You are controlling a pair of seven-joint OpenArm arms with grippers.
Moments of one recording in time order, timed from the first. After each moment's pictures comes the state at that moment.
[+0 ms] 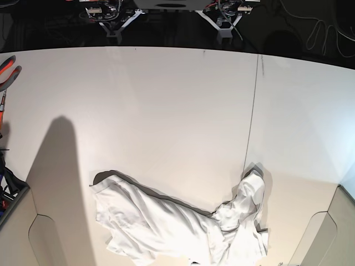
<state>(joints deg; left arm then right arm) 6.3 1.0 -2.0 17.1 -5.4 -7.7 -1.8 -3.7 1.9 -8.8 17.0 10.4 7.5 -6.0</state>
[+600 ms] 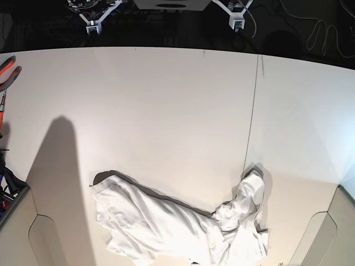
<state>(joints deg) 18.2 -1.7 -2.0 30.2 -7.9 -7.7 -2.9 -15.0 9.8 -8.9 31.2 10.3 7.6 -6.0</state>
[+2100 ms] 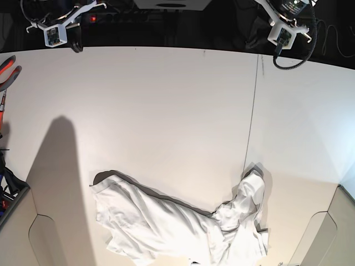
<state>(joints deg) 54.5 -21.4 -1.9 115.7 -12.6 -14.0 5.4 -50.9 18.6 1.4 107.0 7.2 4.7 -9.4</state>
